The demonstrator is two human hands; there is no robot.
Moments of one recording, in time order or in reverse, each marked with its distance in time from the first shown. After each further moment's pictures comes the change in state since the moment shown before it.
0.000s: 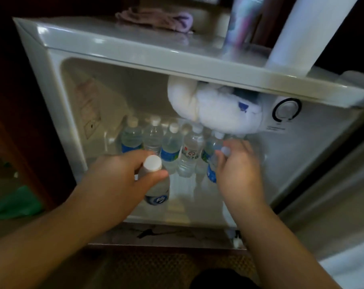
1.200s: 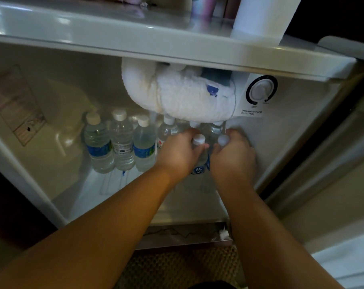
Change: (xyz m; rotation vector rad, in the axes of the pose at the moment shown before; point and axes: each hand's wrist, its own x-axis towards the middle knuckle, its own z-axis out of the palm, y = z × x) left_hand 0.120 0.064 0.174 -0.241 -0.134 -0.003; right_hand 0.027 0.055 0.017 0.032 0.065 0.401
